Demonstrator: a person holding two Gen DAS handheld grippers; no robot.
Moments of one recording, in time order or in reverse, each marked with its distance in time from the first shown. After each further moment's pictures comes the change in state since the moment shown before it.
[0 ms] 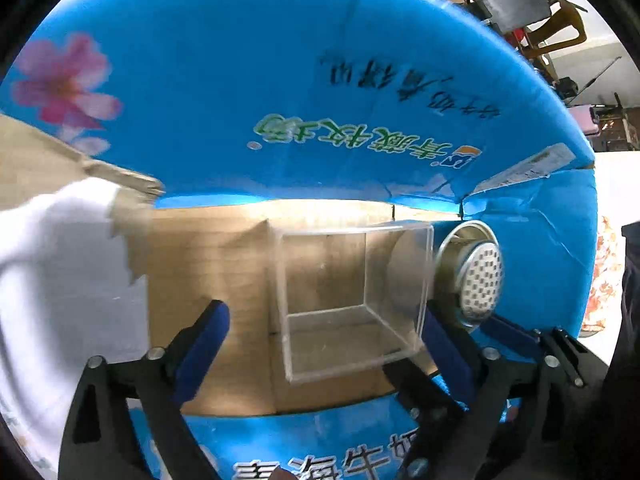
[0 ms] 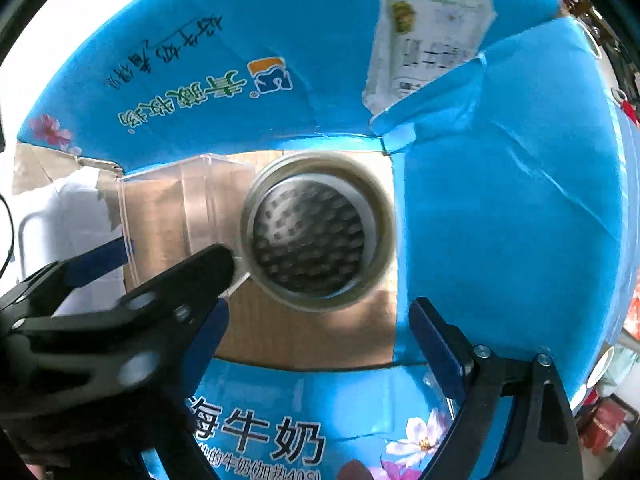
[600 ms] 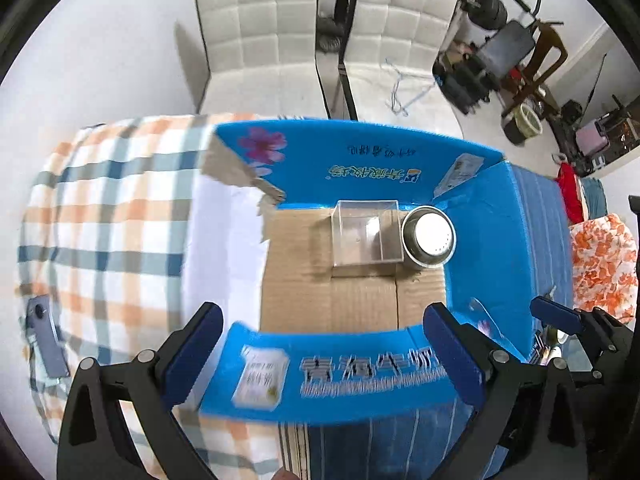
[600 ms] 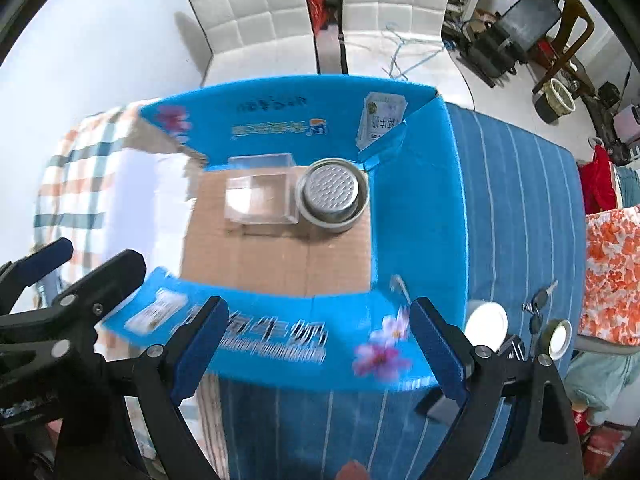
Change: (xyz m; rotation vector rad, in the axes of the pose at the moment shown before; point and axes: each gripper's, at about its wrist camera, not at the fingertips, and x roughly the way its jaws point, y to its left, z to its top) left arm -0.114 0.018 -0.117 0.036 -0.318 0.188; right arm -0.133 0.026 -0.120 -0.088 -0.275 -0.040
